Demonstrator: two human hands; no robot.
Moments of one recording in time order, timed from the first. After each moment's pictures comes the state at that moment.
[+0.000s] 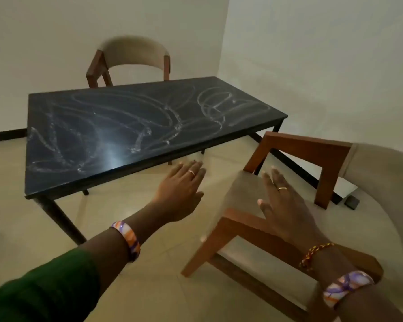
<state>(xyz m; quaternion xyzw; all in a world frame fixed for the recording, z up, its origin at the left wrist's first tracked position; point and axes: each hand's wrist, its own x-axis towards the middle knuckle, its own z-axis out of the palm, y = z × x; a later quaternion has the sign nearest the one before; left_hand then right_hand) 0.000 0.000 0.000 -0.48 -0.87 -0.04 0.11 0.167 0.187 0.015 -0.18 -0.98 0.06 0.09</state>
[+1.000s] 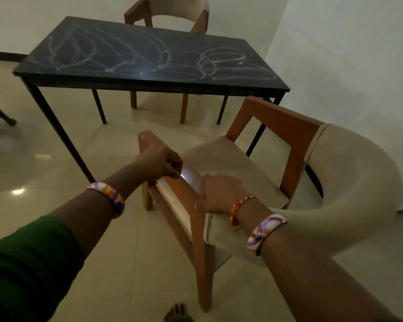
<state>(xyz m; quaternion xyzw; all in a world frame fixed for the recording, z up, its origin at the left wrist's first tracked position) 0.229 0.193 -0.024 -0.22 -0.95 -0.19 -0.12 0.308 0.351 -0.002 0.07 -0.98 0.00 -0.18</state>
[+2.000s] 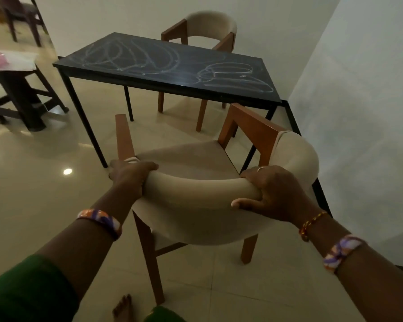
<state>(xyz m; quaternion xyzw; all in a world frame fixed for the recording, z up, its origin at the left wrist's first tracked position) 0.378 0.388 -0.008 0.43 -0.66 -0.61 0.06 0.377 0.679 0.020 0.37 -0.92 0.05 0.11</state>
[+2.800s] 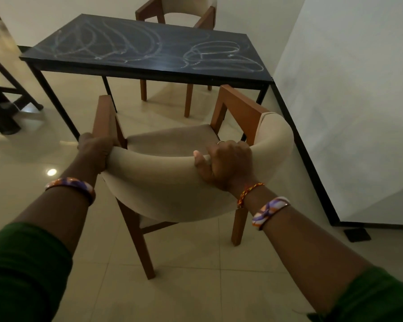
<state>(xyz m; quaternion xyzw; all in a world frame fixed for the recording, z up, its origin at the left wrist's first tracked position) 0.326 0.293 0.005 0.40 -0.74 -0.55 0.01 0.361 0.554 0.002 0.22 -0.91 0.12 0.32</state>
